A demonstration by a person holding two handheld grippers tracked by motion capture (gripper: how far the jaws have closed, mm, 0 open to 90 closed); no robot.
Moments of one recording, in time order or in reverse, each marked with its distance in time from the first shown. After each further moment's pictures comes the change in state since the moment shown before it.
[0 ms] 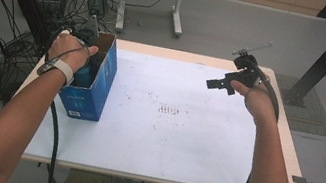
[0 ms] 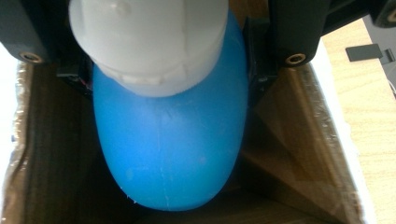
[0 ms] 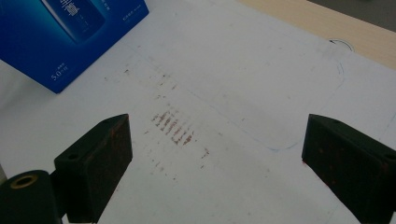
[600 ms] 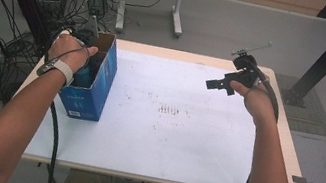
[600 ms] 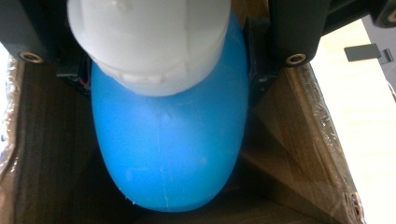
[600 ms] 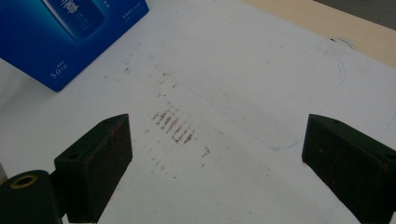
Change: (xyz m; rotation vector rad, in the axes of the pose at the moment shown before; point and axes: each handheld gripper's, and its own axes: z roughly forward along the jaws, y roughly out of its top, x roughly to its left) left arm 0.000 0.001 0.001 0.005 0.005 0.002; right arm 0.002 0.001 0.000 0.006 -0.002 -0.001
